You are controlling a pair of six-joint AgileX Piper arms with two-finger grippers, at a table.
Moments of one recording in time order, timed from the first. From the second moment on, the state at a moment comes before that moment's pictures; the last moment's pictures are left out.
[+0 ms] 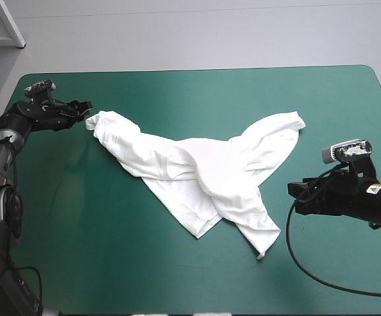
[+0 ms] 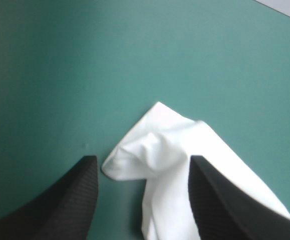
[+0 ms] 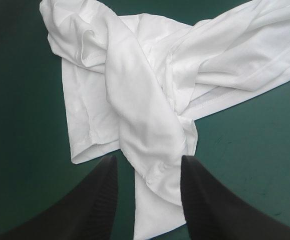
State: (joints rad) left arm 0.19 1.93 -1.50 -0.65 0.53 0.38; right arm -0.12 0.89 -0.95 0.72 1.10 -0.57
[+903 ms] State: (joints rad) left arm 0.18 2.19 -1.76 -0.64 0.73 0.59; right arm -0.12 0.89 -0.94 0.72 1.10 -0.55
